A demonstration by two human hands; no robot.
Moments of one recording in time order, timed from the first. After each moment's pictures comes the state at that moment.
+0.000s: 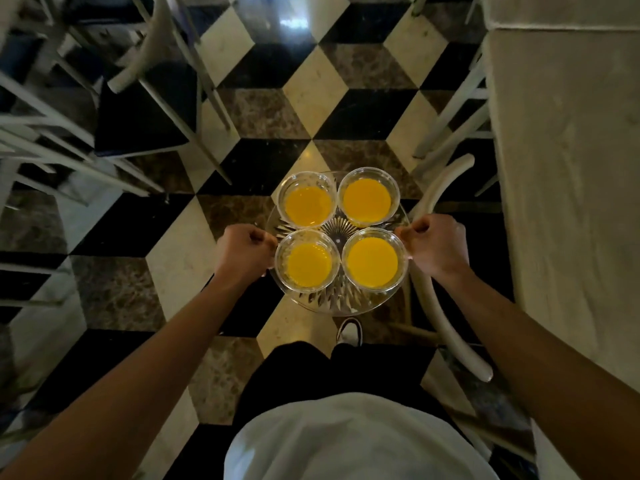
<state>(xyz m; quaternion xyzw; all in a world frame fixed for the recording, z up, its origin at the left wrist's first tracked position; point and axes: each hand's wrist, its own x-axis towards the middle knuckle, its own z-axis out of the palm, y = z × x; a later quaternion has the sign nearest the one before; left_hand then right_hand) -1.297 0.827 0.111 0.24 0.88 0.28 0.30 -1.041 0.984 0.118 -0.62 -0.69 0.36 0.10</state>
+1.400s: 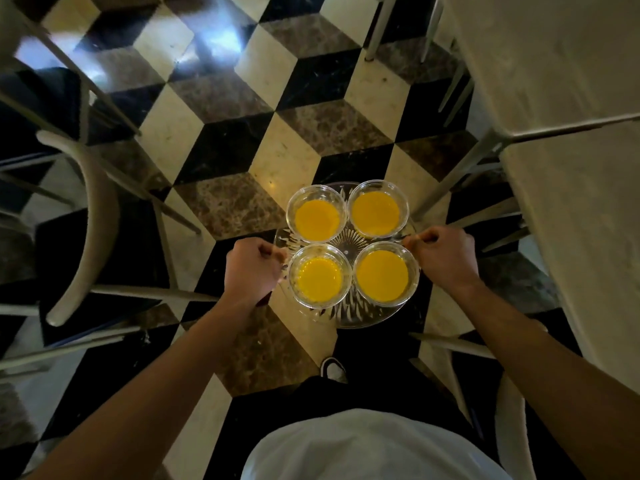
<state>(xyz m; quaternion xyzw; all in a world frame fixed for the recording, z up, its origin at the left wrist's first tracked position) -1.561 1.225 0.088 0.33 0.84 0.23 0.36 -1.270 1.321 0.091 -0.71 -0.60 0.36 0.14</state>
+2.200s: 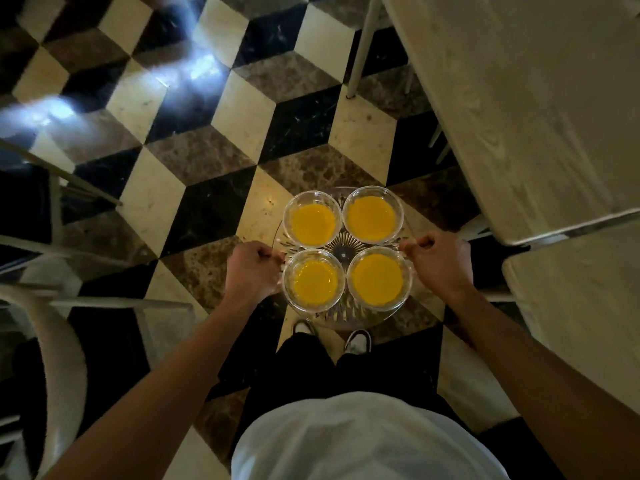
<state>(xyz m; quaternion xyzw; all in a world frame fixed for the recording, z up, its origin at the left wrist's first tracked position) -1.591 1.534 0.105 0.36 0.84 0.19 0.36 -1.301 1.595 0.090 -0.73 -0.56 0.37 0.15</state>
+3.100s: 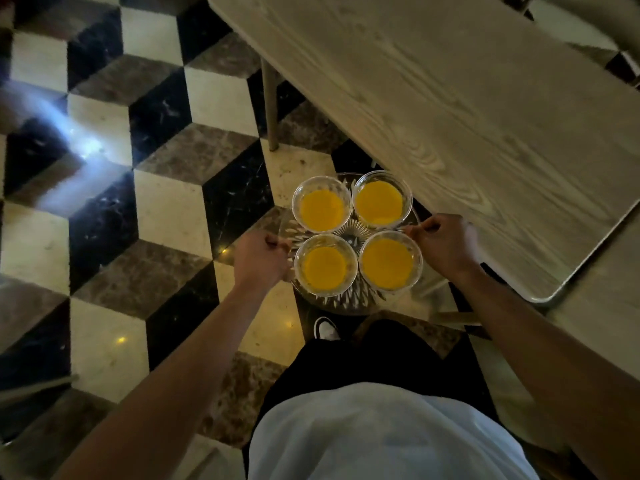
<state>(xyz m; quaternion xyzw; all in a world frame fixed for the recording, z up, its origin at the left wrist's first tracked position) -1.624 1.896 0.084 0.55 0.73 0.14 0.38 -1.334 1.829 0.086 -0.84 -0.40 0.29 0.22</state>
